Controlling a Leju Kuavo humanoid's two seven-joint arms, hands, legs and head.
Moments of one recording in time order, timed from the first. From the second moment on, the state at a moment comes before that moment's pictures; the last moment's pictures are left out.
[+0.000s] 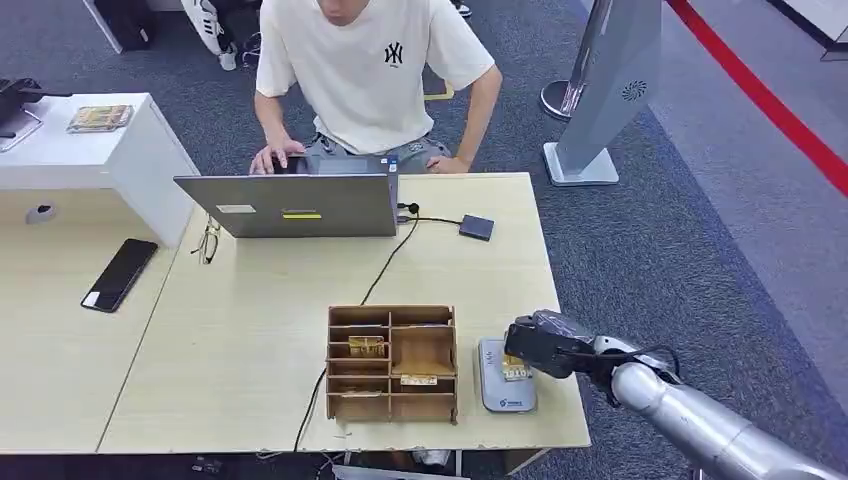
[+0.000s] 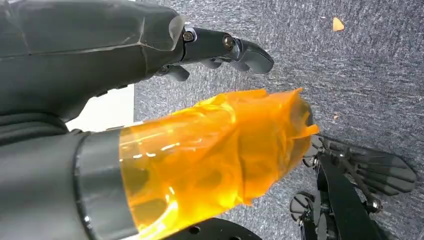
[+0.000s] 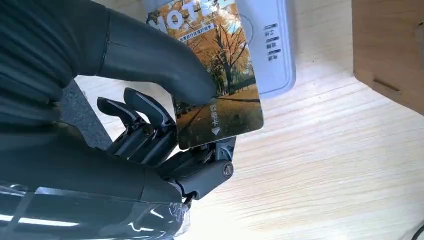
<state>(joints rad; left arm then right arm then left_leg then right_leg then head) -0.04 0.08 -1.22 -0.21 1.37 0.35 0.02 -0.32 -0.56 0.71 -1.24 0.07 0.07 -0.01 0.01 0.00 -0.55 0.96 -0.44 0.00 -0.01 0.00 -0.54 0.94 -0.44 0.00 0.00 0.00</state>
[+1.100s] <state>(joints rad) -0.04 0.08 -1.22 -0.21 1.36 0.35 0.02 -0.32 -0.56 0.72 -1.22 0.07 0.07 0.00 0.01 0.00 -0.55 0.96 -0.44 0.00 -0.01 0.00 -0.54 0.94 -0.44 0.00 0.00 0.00</state>
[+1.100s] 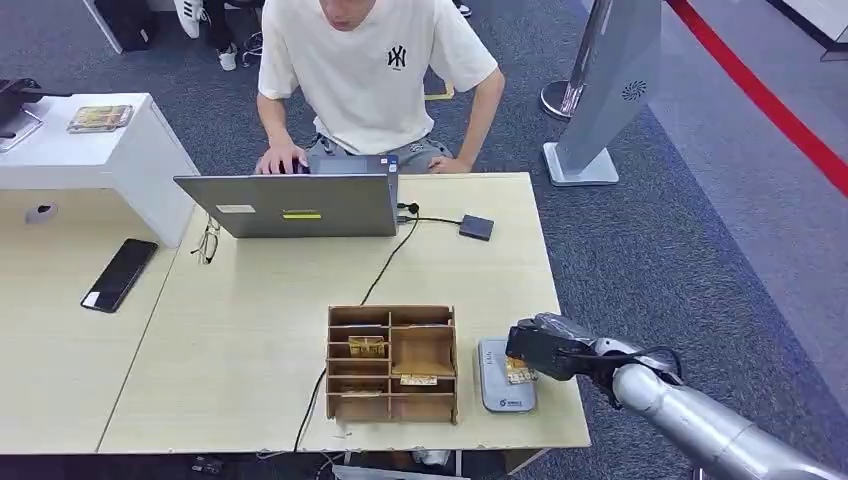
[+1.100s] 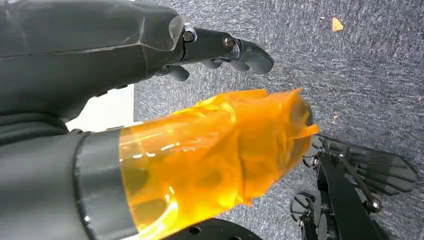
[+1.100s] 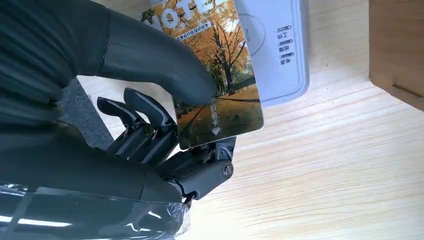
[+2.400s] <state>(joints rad) -0.04 0.09 -1.22 -0.21 1.36 0.34 0.02 -0.32 -0.56 0.72 -1.21 0.07 0.07 -0.01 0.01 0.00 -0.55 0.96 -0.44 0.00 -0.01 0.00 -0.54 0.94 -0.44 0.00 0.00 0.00</state>
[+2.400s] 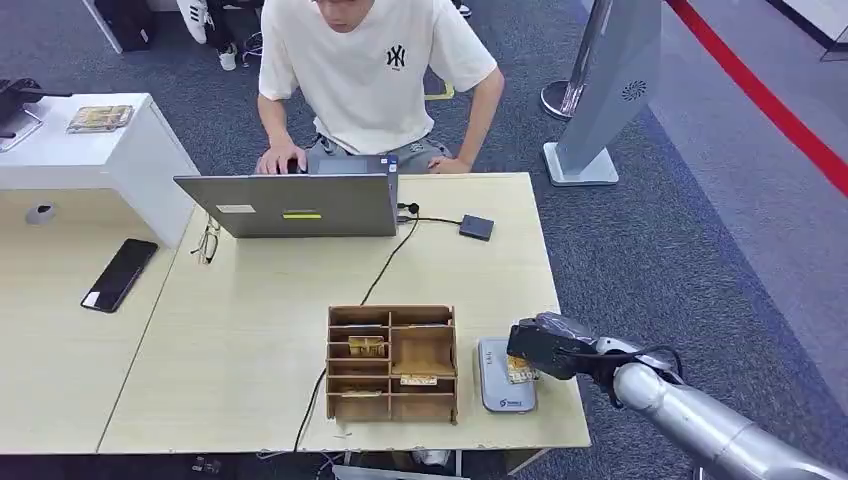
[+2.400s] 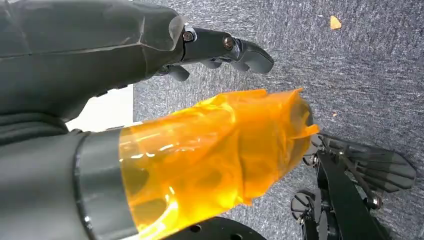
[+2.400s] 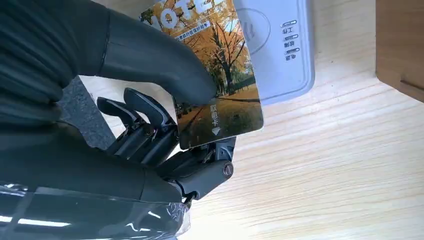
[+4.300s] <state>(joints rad) -0.04 0.09 -1.22 -0.21 1.36 0.34 0.02 -0.32 -0.56 0.72 -1.21 0.08 0.07 0.00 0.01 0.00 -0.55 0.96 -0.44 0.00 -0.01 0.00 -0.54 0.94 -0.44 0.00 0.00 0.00</state>
